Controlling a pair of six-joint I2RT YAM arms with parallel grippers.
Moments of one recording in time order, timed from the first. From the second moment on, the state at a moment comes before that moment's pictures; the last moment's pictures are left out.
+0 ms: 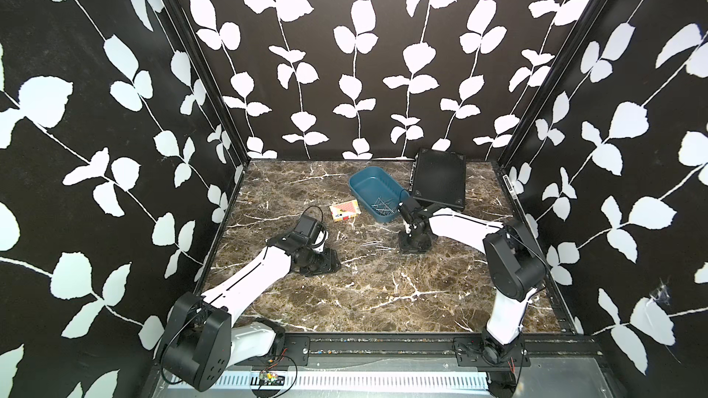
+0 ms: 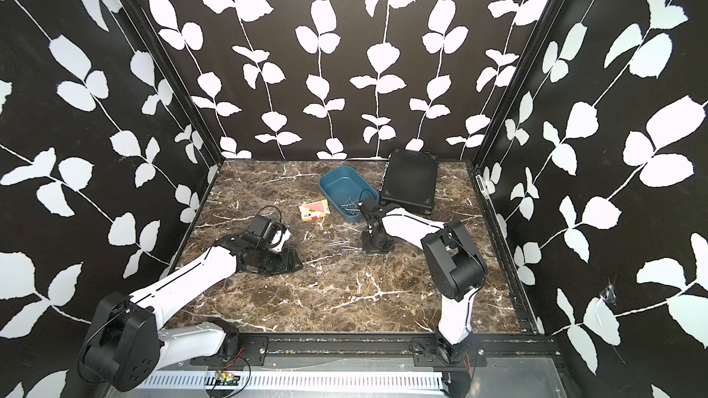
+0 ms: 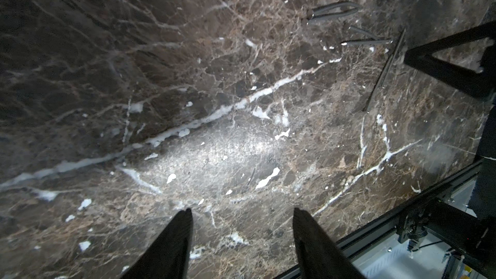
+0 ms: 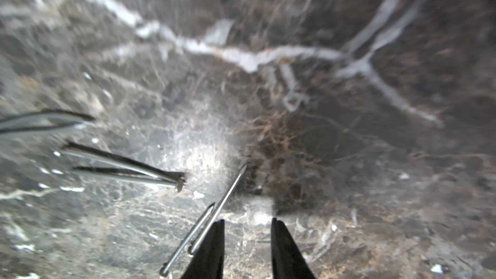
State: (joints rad) left arm -0.46 1.22 0.73 -0.70 0.32 -0.47; right arm 0.58 1.84 1.22 -0.77 -0.09 0.51
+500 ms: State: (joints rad) left arm -0.46 1.20 0.73 -0.73 0.30 -0.46; right arm 0.57 1.94 1.31 -0.77 -0.11 0.53
